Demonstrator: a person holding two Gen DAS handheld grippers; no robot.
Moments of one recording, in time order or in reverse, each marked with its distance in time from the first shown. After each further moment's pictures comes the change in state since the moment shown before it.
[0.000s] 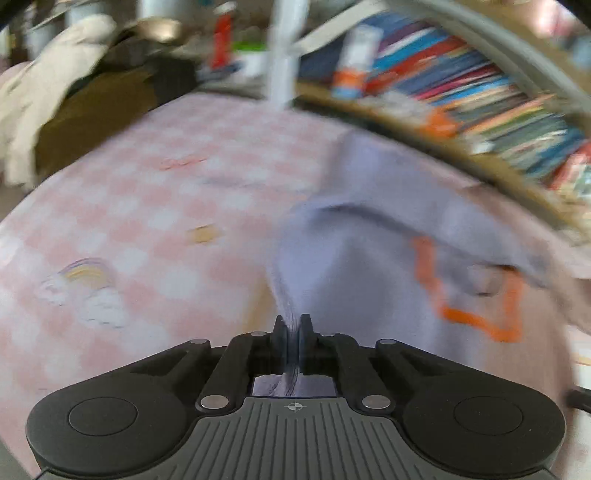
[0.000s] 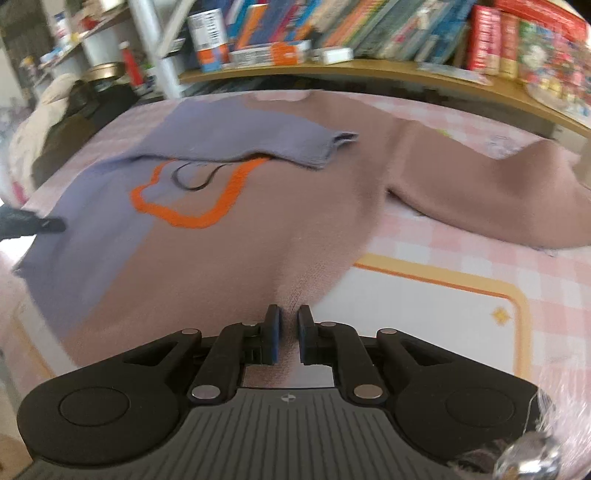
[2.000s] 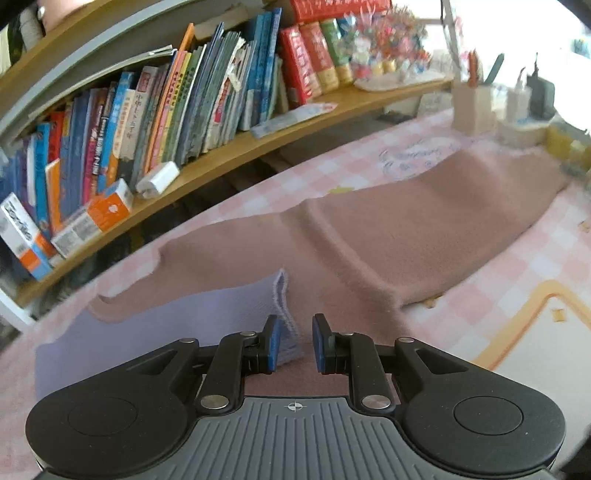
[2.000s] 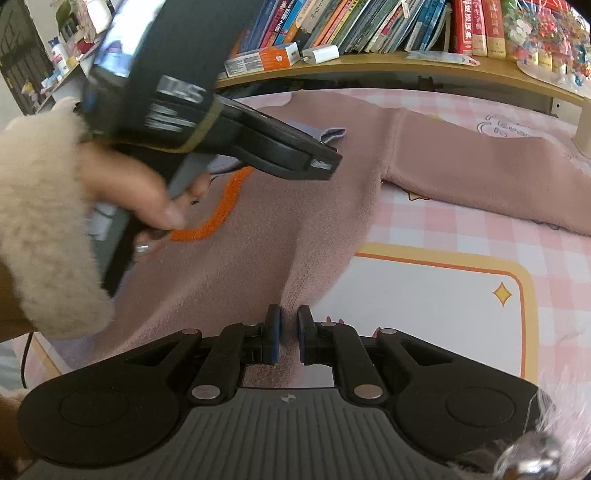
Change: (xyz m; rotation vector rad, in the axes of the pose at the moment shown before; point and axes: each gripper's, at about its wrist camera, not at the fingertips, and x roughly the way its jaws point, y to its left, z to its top) left arm 0.091 -0.306 0.005 0.813 -0.037 -0.130; right arm -0.004 -0.009 -0.012 0.060 -0.015 0.092
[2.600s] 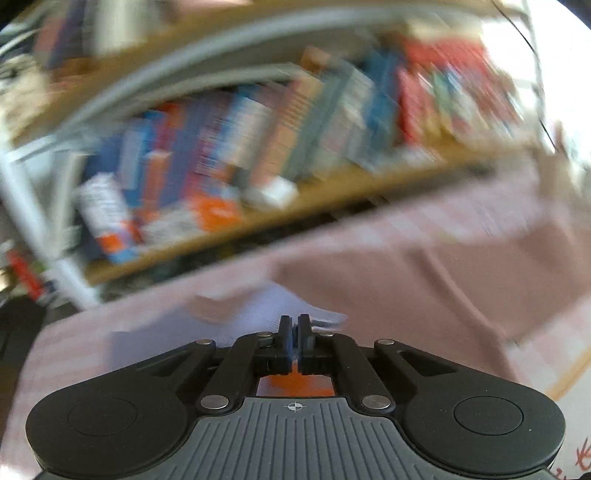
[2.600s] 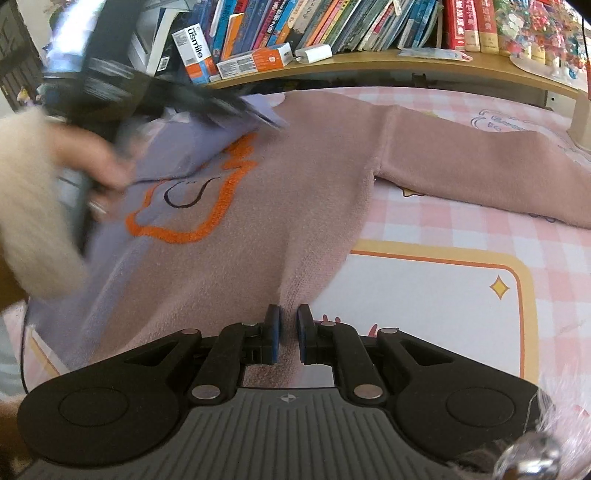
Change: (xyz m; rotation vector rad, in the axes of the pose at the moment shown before) left arm -0.050 0.102 -0.010 -0.217 -0.120 0.148; right arm 0.000 -0.002 0.000 0.028 -0.003 -0.012
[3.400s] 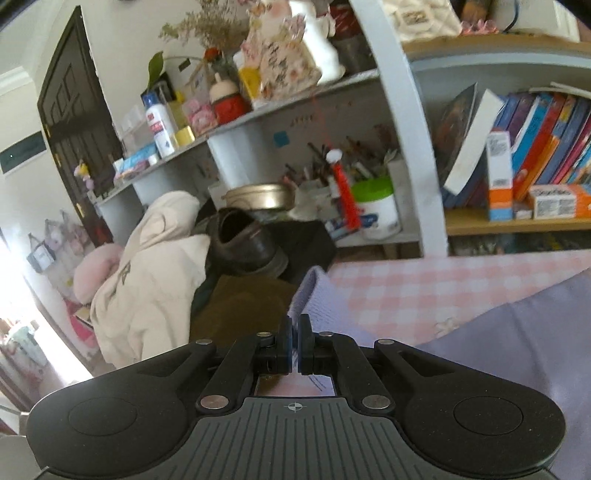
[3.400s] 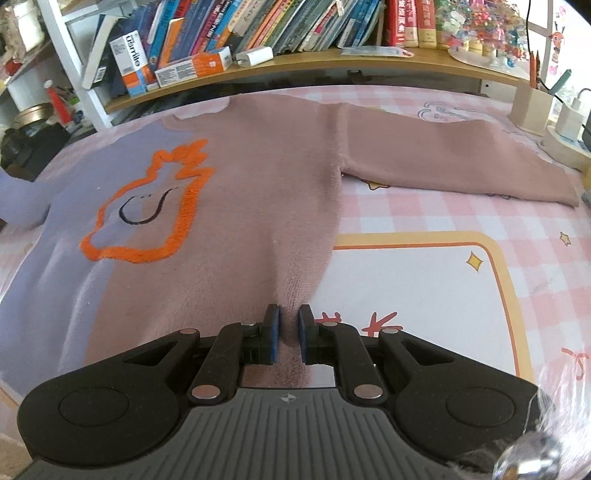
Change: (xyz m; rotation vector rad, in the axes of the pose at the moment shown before) left arm -0.049 0.338 -0.099 -0.223 0.046 0.537; right arm 0.007 0.034 0.002 0.128 -0.014 -0.241
